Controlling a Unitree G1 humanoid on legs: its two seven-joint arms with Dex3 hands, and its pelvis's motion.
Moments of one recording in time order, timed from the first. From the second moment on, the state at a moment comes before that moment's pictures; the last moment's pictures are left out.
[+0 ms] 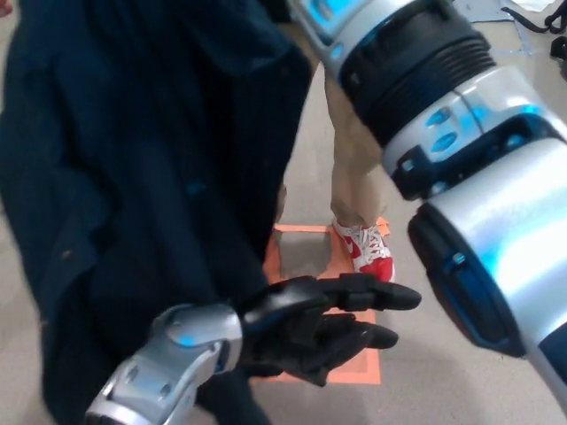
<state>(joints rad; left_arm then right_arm) -0.40 0.18 -0.40 0.32 -0.15 0.17 -0.74 -1.68 0.12 0.13 1.07 -0.33 -0.08 -0.02</state>
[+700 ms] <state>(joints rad) -0.58 0.09 -0.39 0.62 -0.01 0.12 -0.53 -1.68 0.16 0.12 0.73 -0.18 0.00 0.07</state>
